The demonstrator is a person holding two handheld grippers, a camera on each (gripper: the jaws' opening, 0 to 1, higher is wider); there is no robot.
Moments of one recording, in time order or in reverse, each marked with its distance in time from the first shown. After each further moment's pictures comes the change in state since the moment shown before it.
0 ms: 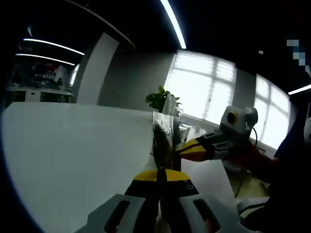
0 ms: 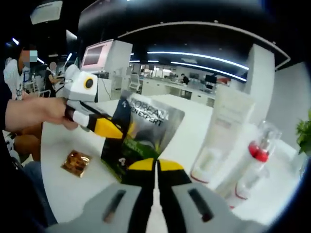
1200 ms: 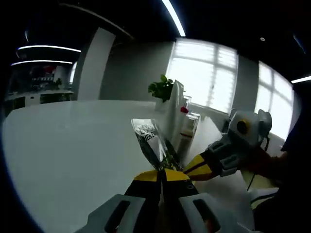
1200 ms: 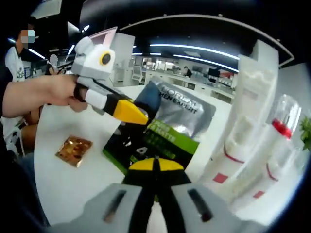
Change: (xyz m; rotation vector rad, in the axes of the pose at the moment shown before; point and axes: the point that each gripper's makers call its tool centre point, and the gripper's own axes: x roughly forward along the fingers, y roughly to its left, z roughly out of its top) left arm 0.020 0.018 -0.009 0.058 0.099 0.042; right arm 0.026 0.032 -0.040 -0.003 0.063 0.033
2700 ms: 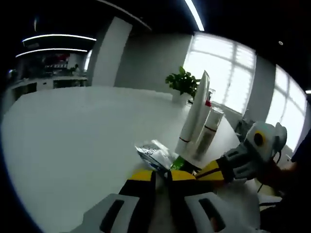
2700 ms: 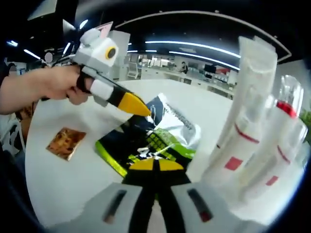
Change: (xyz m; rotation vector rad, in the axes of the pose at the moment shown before) left arm -0.004 0.037 -0.012 -0.091 0.058 0.135; right arm 0.012 -0.001 -0.022 0.019 0.032 -0.039
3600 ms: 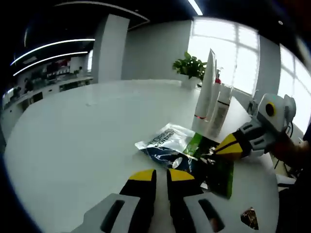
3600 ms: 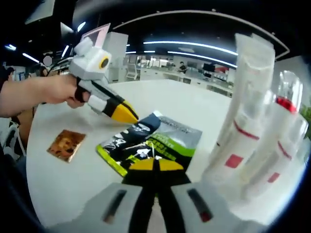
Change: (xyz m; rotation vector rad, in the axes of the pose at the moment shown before) left arm -0.002 0.026 -0.031 0.105 0.108 0.123; right arm 0.000 -0.001 -0.001 0.029 -0.006 0.004
